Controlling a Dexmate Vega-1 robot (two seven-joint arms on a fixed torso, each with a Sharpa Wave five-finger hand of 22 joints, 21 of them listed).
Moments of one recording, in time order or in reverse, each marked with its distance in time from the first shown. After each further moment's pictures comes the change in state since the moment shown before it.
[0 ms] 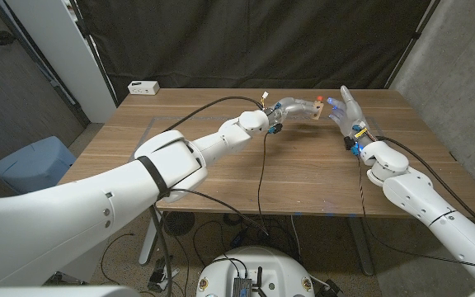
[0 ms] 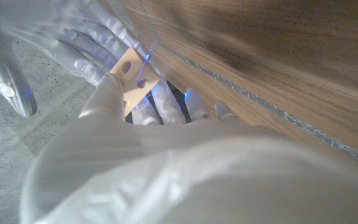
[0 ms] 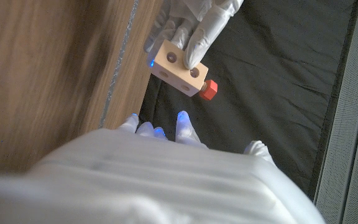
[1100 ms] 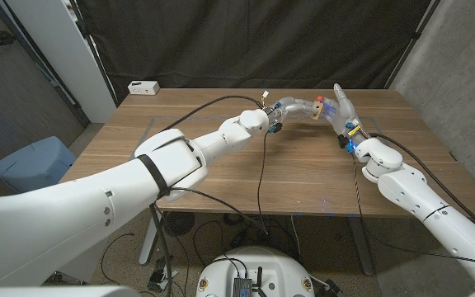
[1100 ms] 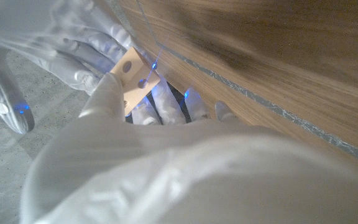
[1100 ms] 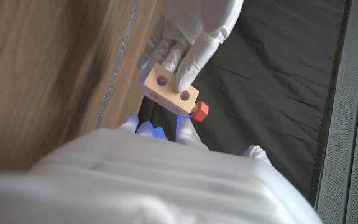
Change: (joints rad) left arm -0.008 0.001 0.007 0.000 0.000 0.011 0.003; left_hand 0.003 0.003 0.000 0.000 0.002 0.000 0.000 0.000 -0.001 0.000 0.000 0.000 0.000 0.000 0.000 0.000 0.000 0.000 0.000 0.000 0.000; right arm 0.030 -0.004 -0.034 -0.004 -0.002 -0.020 0.027; right_hand -0.038 0.007 -0.014 0.030 0.015 0.021 0.000 0.004 0.000 0.004 -0.003 0.000 0.000 0.000 0.000 0.000 0.004 -0.012 0.012 0.000 0.000
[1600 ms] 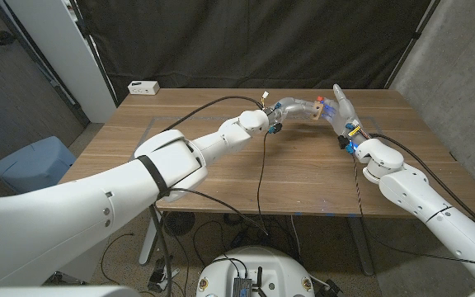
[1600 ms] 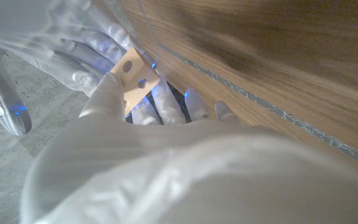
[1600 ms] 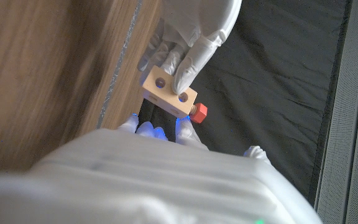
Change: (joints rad) left arm 0.005 0.001 -0.002 0.000 0.000 -0.008 -0.003; left_hand 0.001 0.001 0.000 0.000 -0.001 0.000 0.000 0.000 0.001 0.000 0.000 0.000 0.000 0.000 0.000 0.000 0.000 0.000 0.000 0.000 0.000; right arm -0.013 -0.013 0.003 -0.024 0.000 -0.011 -0.009; right_hand -0.004 -0.004 0.004 0.004 0.000 0.000 0.000 0.000 0.000 0.000 0.000 0.000 -0.002 0.000 0.000 0.000 -0.003 -0.002 0.002 0.000 0.000
